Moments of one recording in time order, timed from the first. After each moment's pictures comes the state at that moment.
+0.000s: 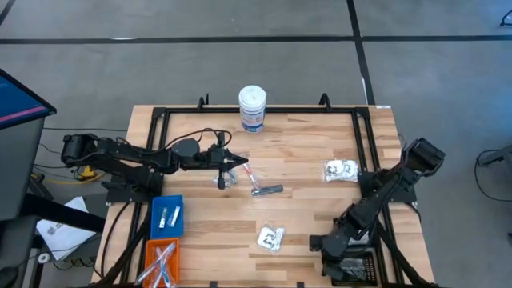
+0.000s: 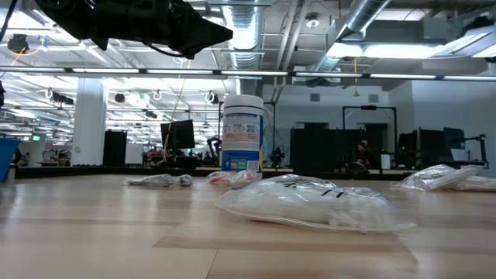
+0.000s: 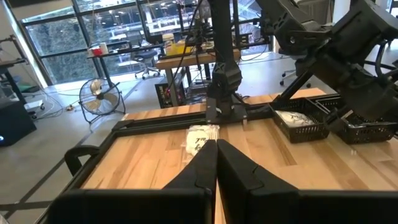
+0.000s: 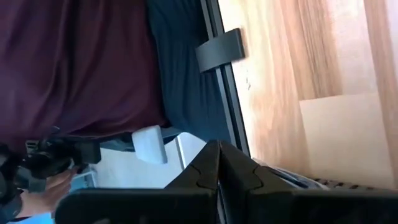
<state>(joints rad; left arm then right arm) 0.06 1.25 0.55 0.64 -0.01 0.18 0.77 1.58 0.72 0.12 -0.34 1.26</state>
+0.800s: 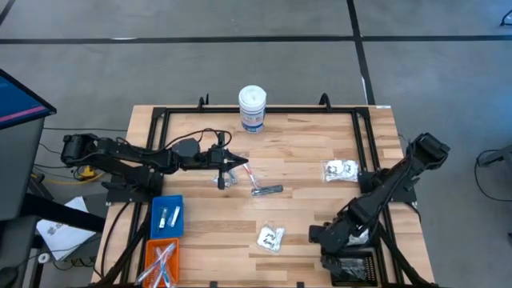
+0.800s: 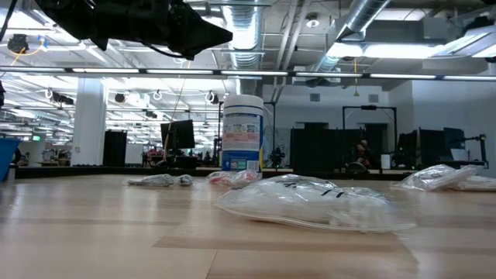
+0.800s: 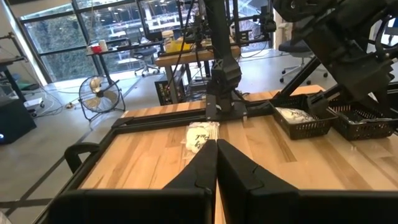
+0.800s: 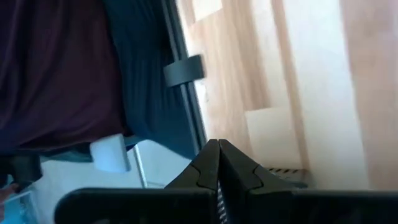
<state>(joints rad) 0.06 1.25 0.55 0.63 -0.01 0.18 0.73 1.49 0.88 -0.31 -0.25 1.10</state>
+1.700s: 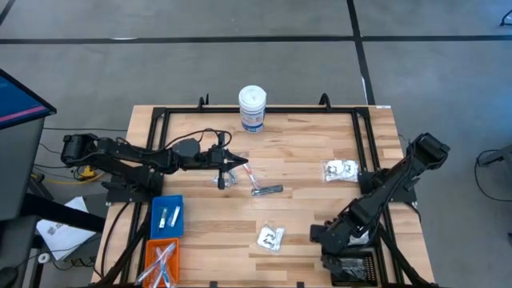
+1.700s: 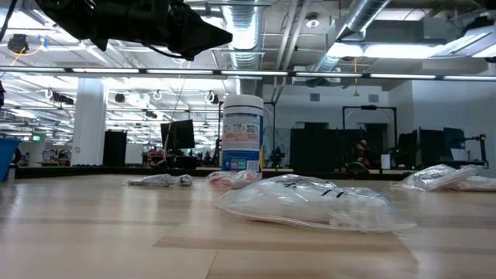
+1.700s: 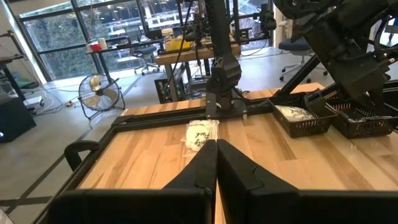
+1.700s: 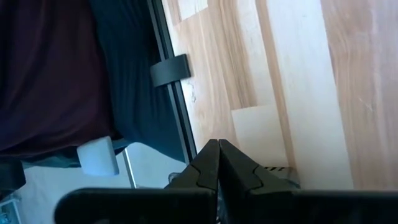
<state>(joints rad) 0.06 1.25 0.55 0.62 -0.01 0.18 0.73 1.49 0.88 -0.34 -0.21 1.10</state>
